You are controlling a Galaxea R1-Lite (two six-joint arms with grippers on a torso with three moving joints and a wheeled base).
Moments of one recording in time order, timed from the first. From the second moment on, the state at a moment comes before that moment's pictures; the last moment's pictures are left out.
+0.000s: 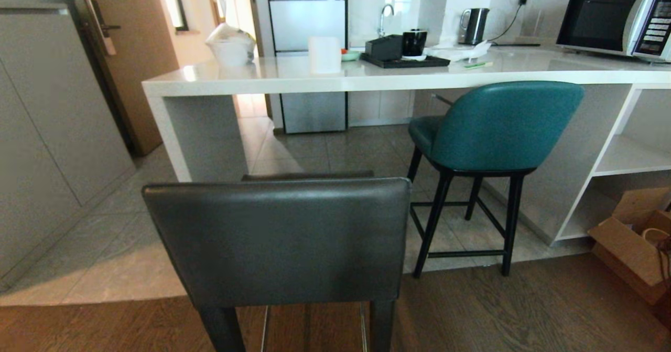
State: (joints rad) left arm 0.20 0.26 -0.90 -0.73 -1.46 -1.45; right arm -0.19 0.28 -0.85 0.27 0.44 0.23
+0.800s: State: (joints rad) left arm 0.18 0.27 -0.94 -0.67 -1.43 -1.45; right arm -0.14 0.28 -0.97 0.47 0.29 0.14
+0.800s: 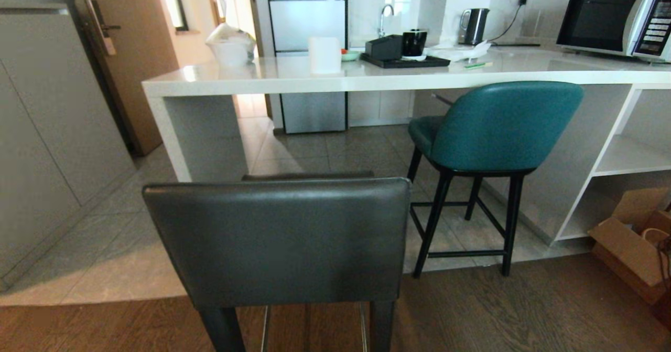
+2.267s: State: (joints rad) left arm 0.02 0.14 -0.46 -0.66 -1.34 -1.31; right arm -0.14 0.28 -0.86 0.46 0.26 0.13
